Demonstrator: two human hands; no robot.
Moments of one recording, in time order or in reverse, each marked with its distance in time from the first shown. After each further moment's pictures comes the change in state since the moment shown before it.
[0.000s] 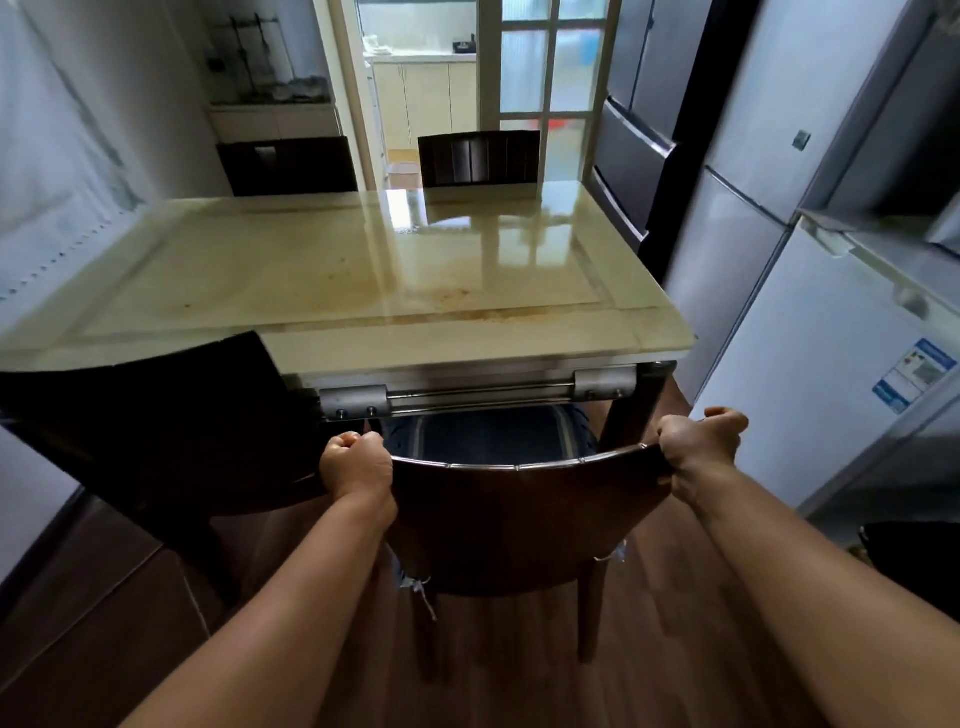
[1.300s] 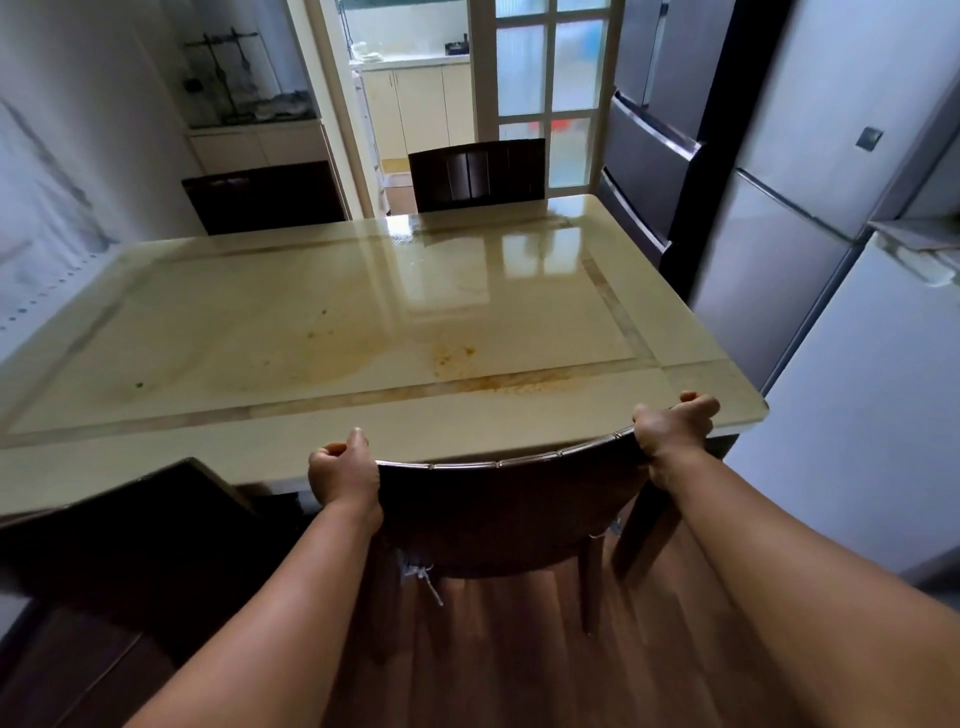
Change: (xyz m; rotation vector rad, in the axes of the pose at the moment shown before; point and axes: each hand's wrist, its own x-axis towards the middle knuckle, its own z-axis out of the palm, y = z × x) left_hand 0.164 0.035 0.137 0.215 0.081 0.061; right_hand 0.130 -0.081 0.166 -0.059 -0.030 -0.051
